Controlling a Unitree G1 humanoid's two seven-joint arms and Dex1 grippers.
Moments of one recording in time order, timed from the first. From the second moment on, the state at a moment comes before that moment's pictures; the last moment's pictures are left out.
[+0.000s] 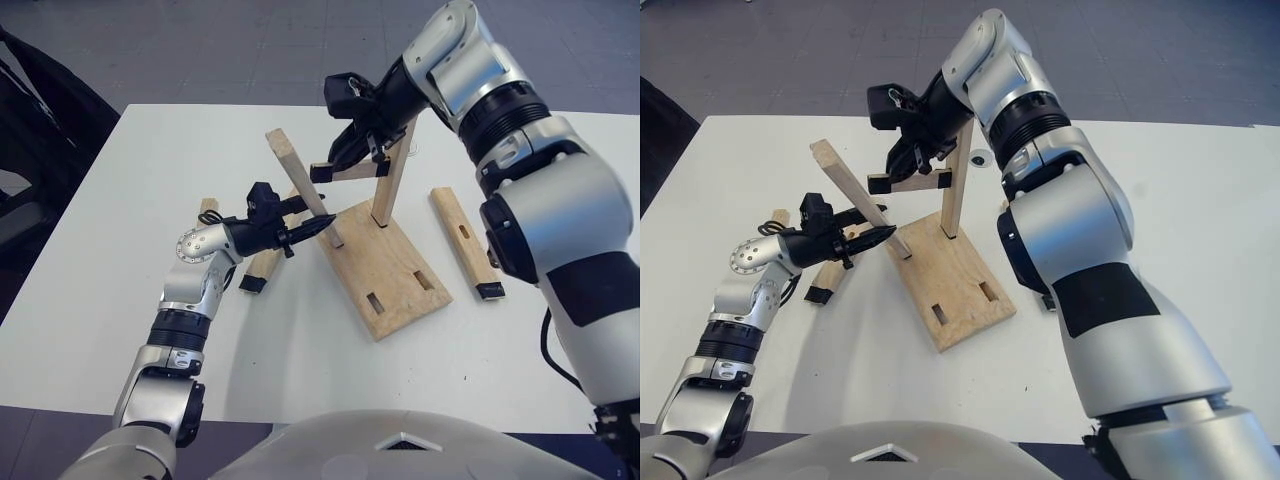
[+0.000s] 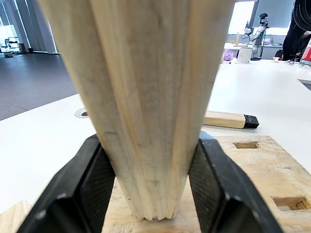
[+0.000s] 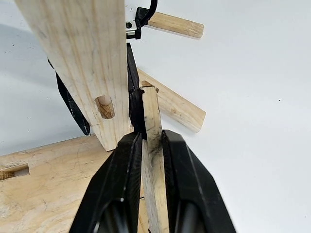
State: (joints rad) left arm -0.28 0.44 -0.11 0.31 -0.46 -0.01 -1.05; right arm -1.50 -0.11 0.29 1.33 -0.31 -0.02 1.51
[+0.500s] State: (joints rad) left arm -0.30 0.43 -0.11 0.34 -0.46 -0.01 -1.05; right arm -1.49 -0.13 0.30 1.31 -0.29 -0.05 1.56
